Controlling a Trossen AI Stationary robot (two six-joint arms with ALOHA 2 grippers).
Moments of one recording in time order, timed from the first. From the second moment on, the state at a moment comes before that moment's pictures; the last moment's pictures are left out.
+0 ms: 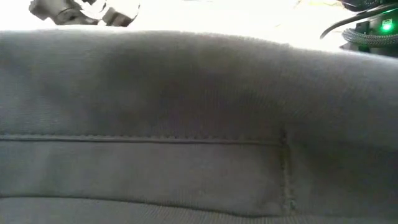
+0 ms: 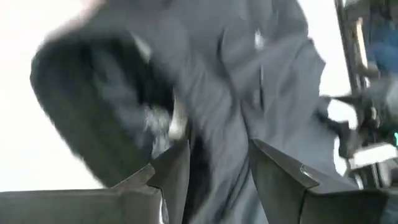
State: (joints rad) left arm -0.01 0.96 0.60 -0.37 -0.04 -1.20; right arm 0.60 1.97 1.29 -1.08 0.16 1.80
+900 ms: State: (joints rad) left arm -0.30 0.18 0.12 -0.17 -0.62 -1.47; right arm 0.55 1.97 1.29 -1.05 0.16 1.80
